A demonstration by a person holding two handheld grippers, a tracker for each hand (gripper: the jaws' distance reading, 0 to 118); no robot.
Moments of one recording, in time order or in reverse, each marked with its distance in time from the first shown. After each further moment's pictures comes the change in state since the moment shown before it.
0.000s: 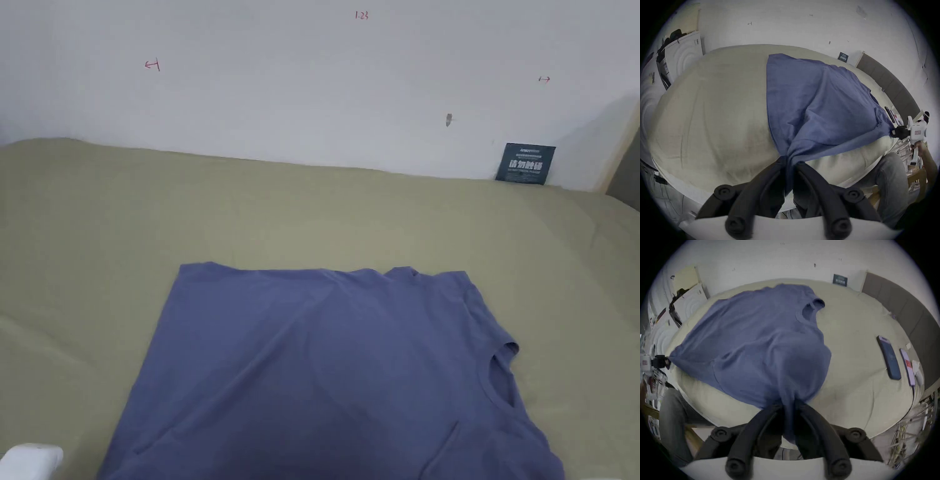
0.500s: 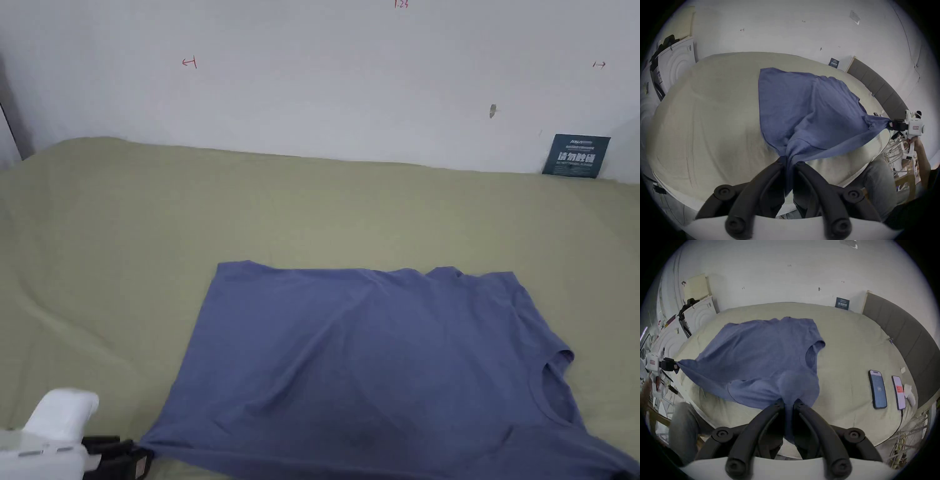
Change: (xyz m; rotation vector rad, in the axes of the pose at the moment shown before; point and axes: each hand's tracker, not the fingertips) left arm 0.004 0.064 0.033 0.030 -0.093 -0.025; right arm 0.000 0.074 0.062 0.133 0.040 0.024
